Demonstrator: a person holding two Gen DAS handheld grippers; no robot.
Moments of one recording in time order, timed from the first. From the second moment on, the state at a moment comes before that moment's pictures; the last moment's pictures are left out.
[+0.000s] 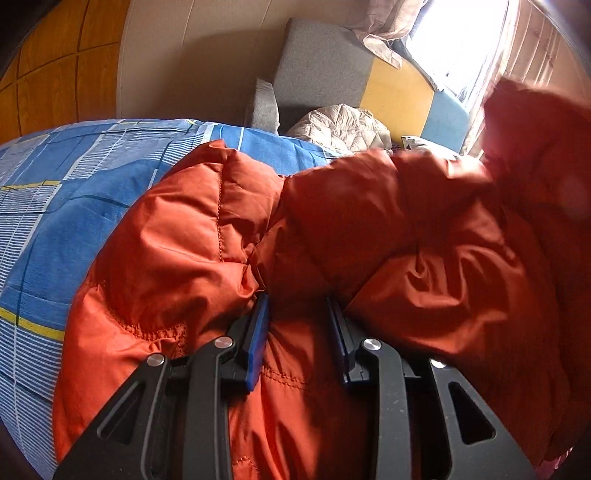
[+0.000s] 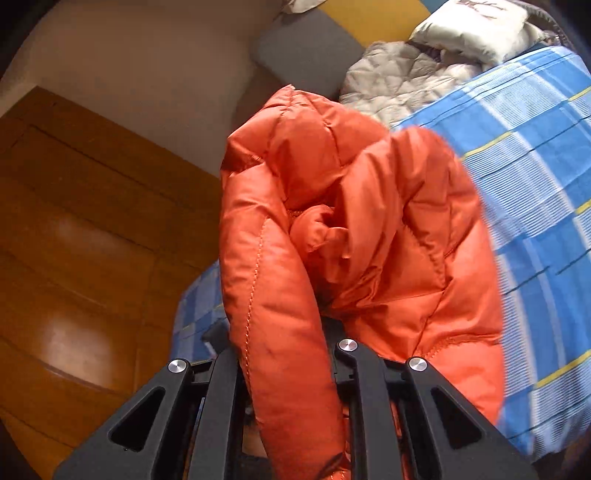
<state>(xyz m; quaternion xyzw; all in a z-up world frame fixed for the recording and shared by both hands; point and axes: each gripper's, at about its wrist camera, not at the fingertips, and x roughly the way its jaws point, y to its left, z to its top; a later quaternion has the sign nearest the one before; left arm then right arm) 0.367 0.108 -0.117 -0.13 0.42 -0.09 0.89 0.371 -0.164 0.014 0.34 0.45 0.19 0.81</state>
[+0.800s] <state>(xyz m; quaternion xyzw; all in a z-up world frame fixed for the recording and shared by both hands) 0.354 0.154 -0.112 -0.23 0.43 -0.16 0.86 0.400 -0.084 -0.069 0.29 0.48 0.22 0.80</state>
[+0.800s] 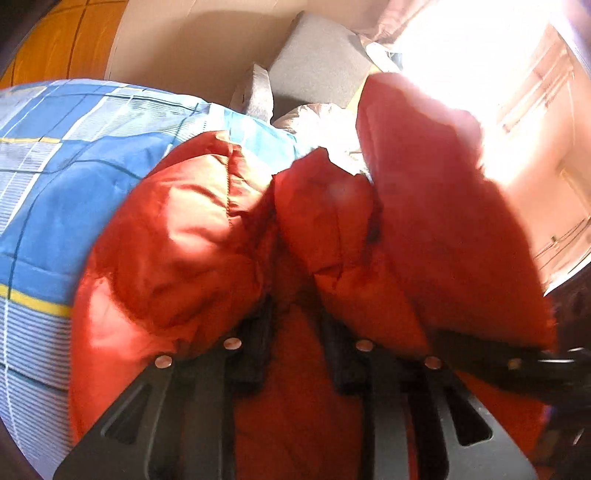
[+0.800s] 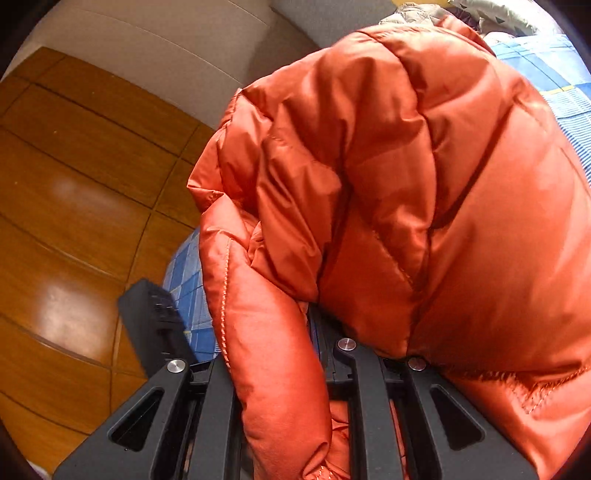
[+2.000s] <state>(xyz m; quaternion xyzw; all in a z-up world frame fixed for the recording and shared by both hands) 0.348 0.127 -0.043 -0.19 0.42 -0.31 0.83 0.361 -0.041 -0.053 0.19 0.44 0.21 0.85</state>
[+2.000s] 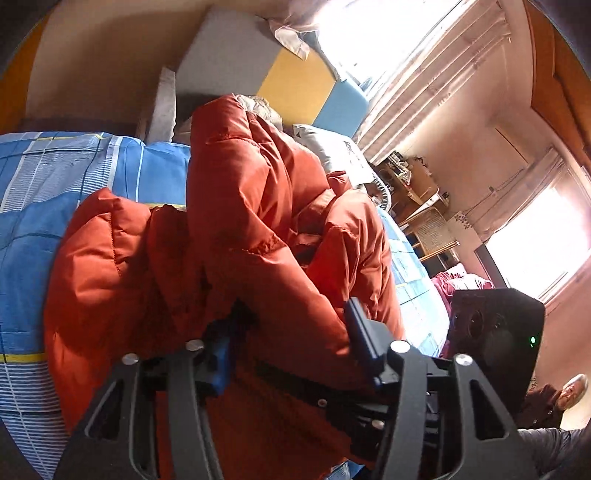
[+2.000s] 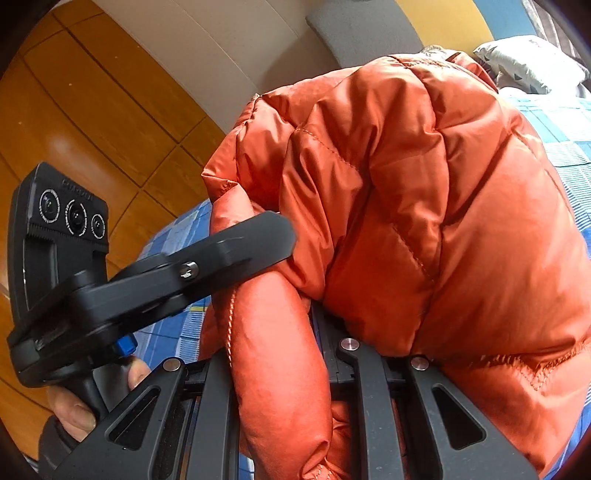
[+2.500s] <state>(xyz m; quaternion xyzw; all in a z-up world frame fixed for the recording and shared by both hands) 0.344 0.133 -0.047 -0.18 0.41 -0.27 0.85 0.333 -0.010 -0.034 0.16 0.43 0.22 0.86</state>
